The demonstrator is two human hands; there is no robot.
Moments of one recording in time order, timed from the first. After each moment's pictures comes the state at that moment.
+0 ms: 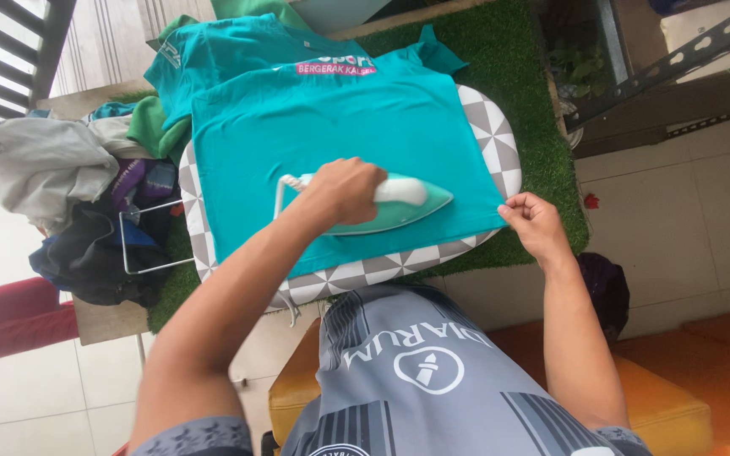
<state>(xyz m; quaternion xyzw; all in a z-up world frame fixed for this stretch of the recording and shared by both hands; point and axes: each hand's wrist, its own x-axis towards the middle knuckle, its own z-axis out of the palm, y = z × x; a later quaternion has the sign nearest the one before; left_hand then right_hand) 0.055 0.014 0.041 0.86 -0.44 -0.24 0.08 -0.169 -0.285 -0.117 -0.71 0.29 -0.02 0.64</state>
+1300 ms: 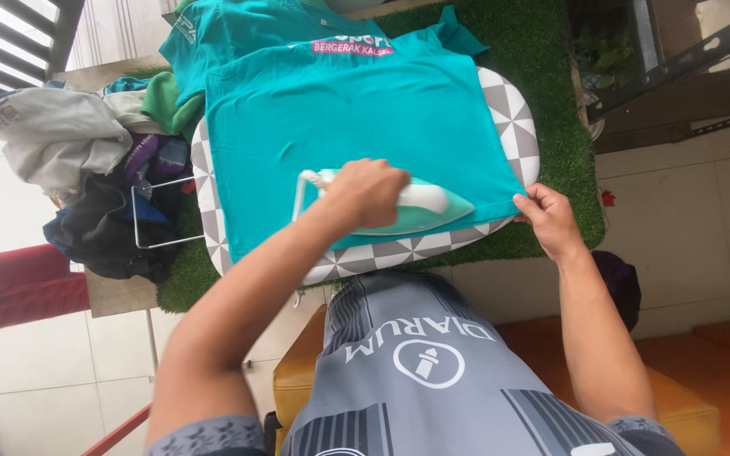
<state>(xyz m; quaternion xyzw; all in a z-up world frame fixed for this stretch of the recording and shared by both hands) 0.020 0.015 0.038 0.85 -0.46 -0.23 0.07 -0.175 -0.283 -0.122 -0.66 0.23 0.00 0.71</state>
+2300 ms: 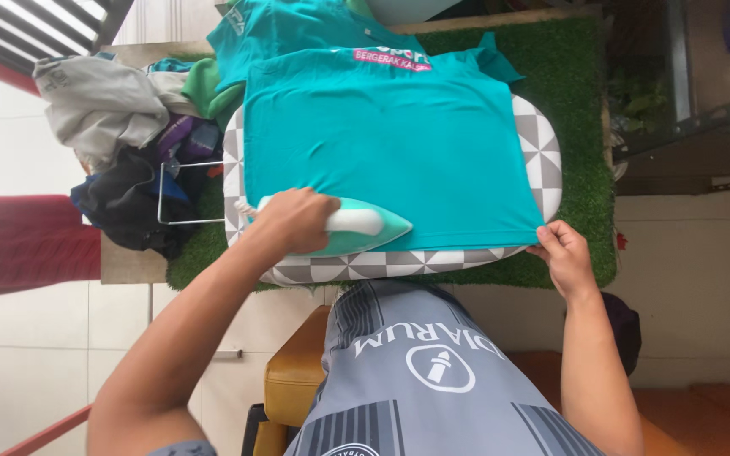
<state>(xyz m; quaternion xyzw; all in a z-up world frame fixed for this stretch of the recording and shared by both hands) 0.020 0.138 0.059 0.90 -0.33 -0.28 0.01 -0.190 -0.302 -0.165 -0.62 0.23 -0.01 0.75</state>
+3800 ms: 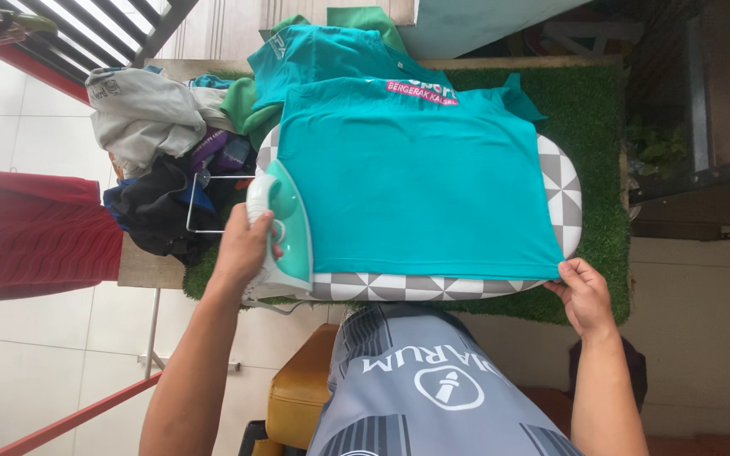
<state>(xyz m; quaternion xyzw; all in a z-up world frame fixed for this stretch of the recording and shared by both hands) 0.006 0.253 0.029 0.81 0.13 -0.13 0.56 -0.188 -0.298 -0.156 -0.57 0.25 -0.01 0.78</state>
